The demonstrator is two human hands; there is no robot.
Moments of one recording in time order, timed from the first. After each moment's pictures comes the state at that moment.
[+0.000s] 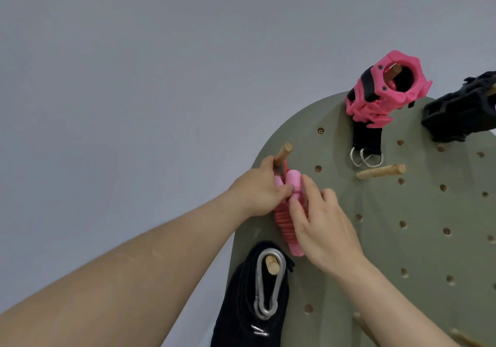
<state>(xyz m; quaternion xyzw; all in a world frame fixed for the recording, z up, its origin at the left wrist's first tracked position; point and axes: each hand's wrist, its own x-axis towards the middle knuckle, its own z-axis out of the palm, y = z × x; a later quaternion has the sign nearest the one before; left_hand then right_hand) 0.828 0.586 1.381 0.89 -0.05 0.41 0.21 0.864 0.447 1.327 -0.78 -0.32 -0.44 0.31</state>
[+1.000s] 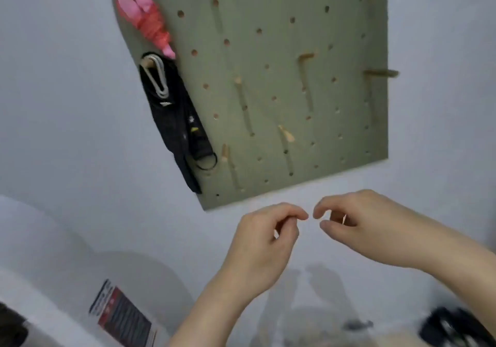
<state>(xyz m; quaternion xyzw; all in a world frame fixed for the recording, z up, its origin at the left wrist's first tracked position) 0.608 0.328 1.043 0.91 -0.10 0.19 0.35 0.671 0.146 1.044 -0.91 -0.31 -0.02 0.26</state>
